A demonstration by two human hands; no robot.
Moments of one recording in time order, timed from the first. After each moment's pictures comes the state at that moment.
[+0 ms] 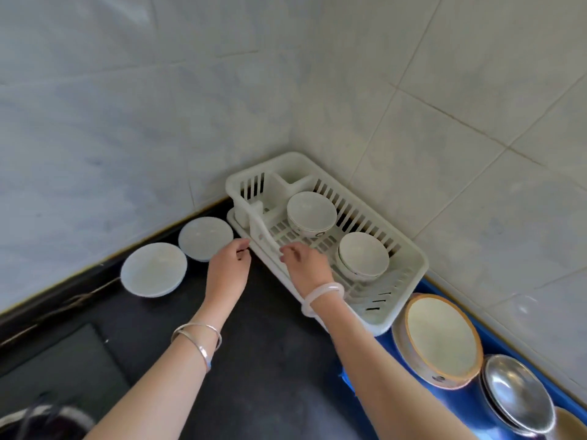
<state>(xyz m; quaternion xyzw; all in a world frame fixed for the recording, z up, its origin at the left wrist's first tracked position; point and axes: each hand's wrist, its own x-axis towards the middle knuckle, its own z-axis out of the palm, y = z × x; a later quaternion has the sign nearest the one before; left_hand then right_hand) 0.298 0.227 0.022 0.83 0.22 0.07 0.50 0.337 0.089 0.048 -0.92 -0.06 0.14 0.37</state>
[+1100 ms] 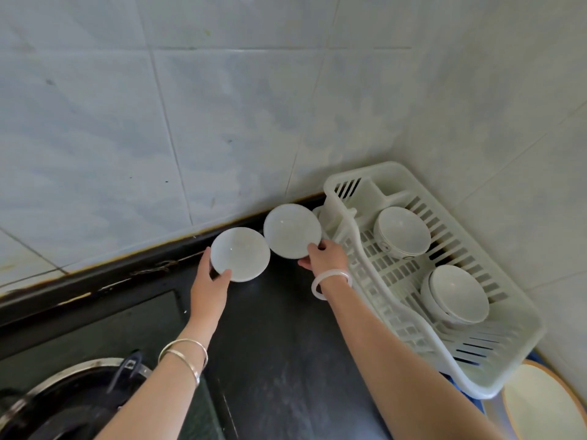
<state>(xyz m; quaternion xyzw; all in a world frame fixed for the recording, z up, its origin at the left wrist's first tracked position) 0.224 0.363 -0.077 0.64 0.43 0.15 0.62 0.361 0.221 -0.018 -0.83 0.08 0.20 0.52</state>
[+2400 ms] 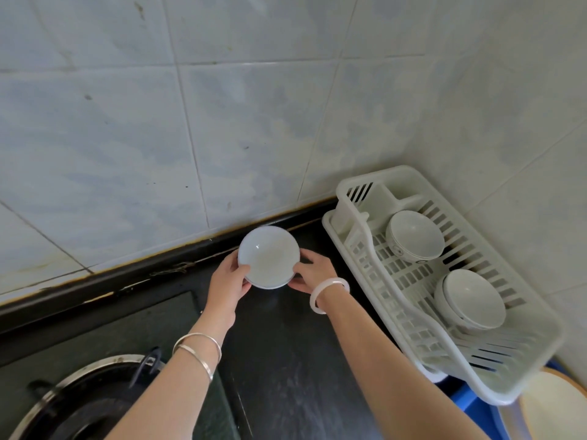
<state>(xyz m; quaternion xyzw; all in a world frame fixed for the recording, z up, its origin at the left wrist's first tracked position) 0.243 0.333 -0.026 0.50 0.39 0.10 0.77 0.335 0.208 -0.005 -0.76 0.09 0.33 0.56</state>
